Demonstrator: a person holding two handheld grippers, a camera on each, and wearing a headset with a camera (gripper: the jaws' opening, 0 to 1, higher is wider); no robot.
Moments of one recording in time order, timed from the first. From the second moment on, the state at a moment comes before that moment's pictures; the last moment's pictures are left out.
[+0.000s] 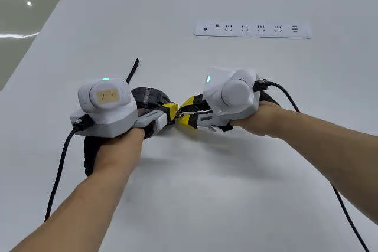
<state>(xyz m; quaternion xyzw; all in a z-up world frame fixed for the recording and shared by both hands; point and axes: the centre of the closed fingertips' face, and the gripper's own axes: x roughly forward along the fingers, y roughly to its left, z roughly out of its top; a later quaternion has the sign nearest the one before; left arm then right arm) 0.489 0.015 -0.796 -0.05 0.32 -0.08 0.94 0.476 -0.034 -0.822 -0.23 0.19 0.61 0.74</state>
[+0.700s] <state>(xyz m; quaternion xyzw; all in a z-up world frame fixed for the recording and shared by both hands) 0.488 0.012 -0.798 -0.04 0.33 -0.08 0.94 0.473 -0.037 -0.826 -0.24 0.20 0.60 0.74</state>
